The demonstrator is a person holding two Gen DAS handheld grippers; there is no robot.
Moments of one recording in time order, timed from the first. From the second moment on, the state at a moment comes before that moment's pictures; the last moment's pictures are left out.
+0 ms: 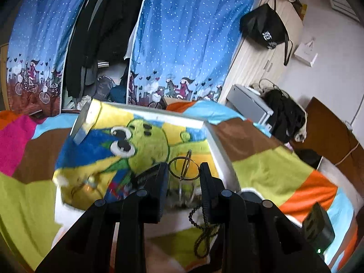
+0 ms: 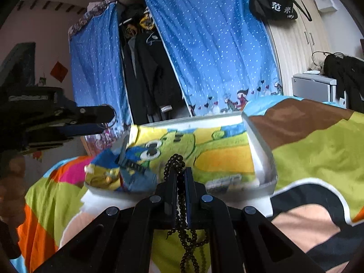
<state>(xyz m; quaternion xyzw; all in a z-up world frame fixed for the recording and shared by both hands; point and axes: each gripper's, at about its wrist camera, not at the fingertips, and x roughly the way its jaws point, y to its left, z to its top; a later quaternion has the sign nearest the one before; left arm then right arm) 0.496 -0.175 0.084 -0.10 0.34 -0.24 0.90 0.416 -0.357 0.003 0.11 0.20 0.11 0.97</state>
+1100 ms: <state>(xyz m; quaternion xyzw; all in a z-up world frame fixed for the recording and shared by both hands) 0.574 -0.211 -0.005 -0.12 0.41 -0.23 0.87 0.520 -0.408 -0.010 0.17 0.26 0.12 0.94</state>
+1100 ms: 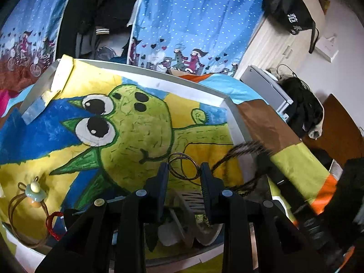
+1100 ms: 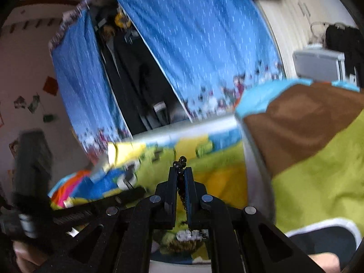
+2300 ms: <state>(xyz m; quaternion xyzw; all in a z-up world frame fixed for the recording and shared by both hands) 0.309 -0.126 0.120 -0.06 0.23 -0.16 0.96 0.286 -0.377 0.084 0.08 0.17 0.08 0.98</state>
